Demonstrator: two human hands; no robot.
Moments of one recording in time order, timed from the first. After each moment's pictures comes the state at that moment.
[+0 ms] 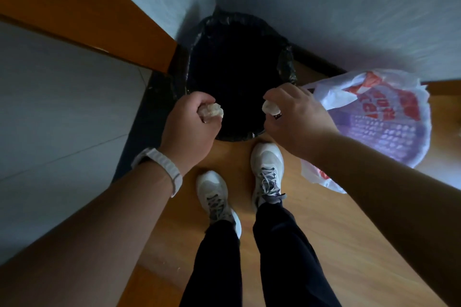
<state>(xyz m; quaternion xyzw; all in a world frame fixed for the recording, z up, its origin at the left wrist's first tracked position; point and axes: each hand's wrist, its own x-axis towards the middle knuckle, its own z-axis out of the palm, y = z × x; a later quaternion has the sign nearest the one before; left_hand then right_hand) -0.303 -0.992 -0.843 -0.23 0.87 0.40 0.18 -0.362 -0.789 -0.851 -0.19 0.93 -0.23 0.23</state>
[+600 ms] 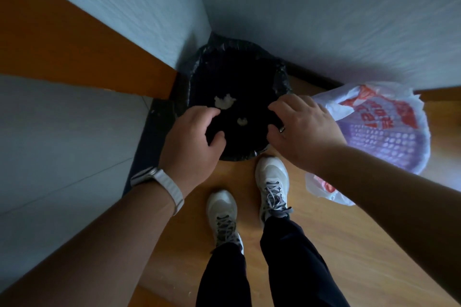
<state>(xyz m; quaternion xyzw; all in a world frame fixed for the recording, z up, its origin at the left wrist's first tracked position) -0.318 -1.002 -0.838 -0.07 0.93 0.31 0.16 -0.377 -0.787 -0.839 -0.19 0.95 -0.14 0.21</state>
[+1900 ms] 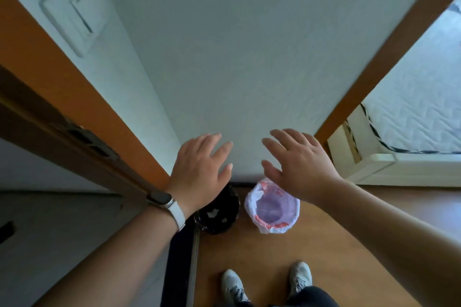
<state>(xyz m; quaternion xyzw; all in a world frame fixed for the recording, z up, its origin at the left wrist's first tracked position) -0.329 -0.971 -0.263 0.30 0.95 0.09 -0.08 -0.286 -0.736 -0.242 -0.10 0.99 -0.01 -0.05</state>
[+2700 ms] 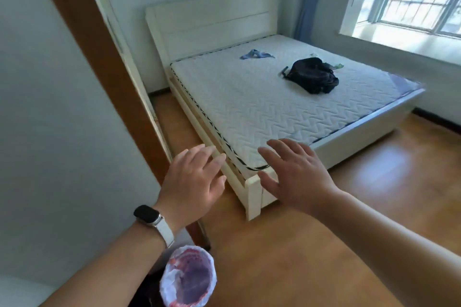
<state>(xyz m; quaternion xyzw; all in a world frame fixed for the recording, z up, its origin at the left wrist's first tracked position) -0.220 -0.548 -0.145 0.56 0.80 0.11 -0.20 -0.062 -0.359 -0.141 0.14 0.97 0.01 -0.21</state>
